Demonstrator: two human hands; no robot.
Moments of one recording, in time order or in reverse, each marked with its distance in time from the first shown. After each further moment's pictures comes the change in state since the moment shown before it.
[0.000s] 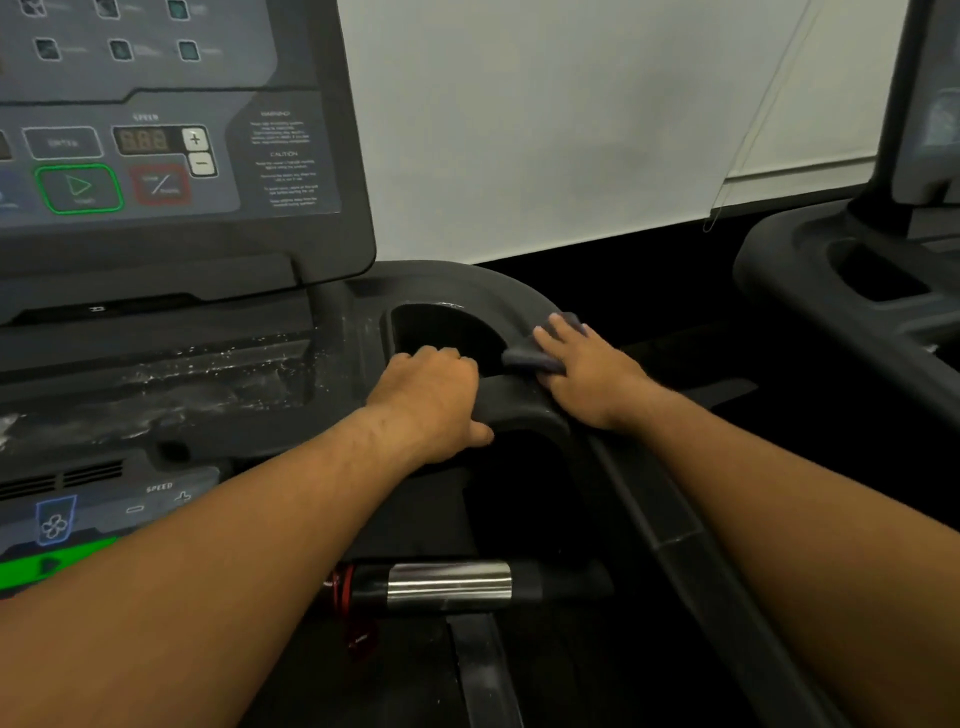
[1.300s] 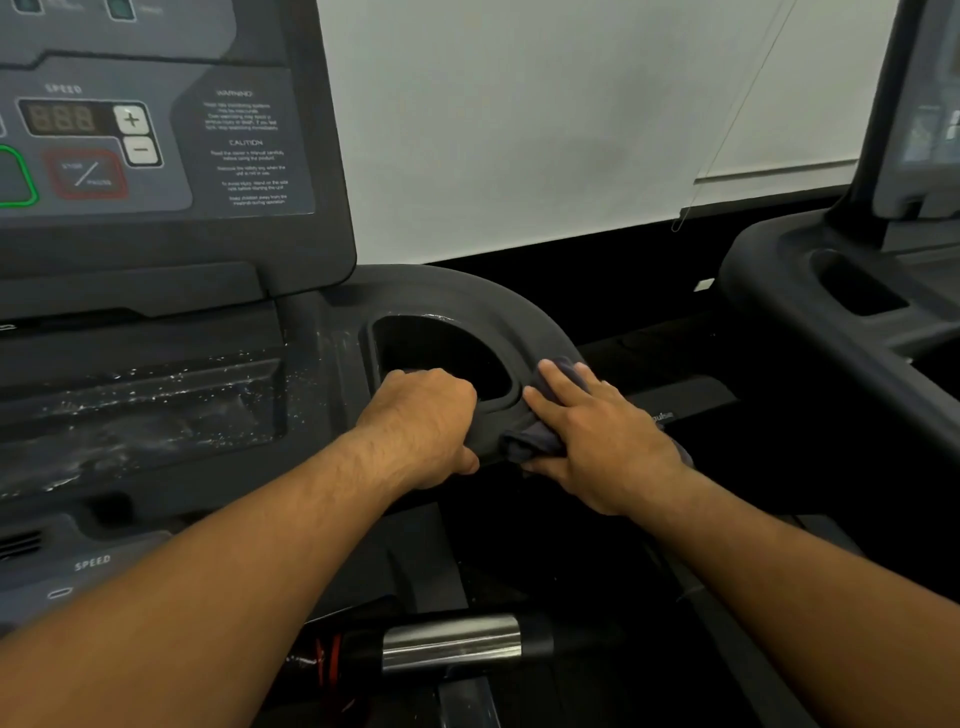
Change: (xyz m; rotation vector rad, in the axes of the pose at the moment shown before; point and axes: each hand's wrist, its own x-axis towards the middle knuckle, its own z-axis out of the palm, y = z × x) left_hand 0.027 -0.014 0.006 -0.043 -0.132 0.071; right_hand -0.037 -0.021 0.007 -0.247 -0.006 -0.030
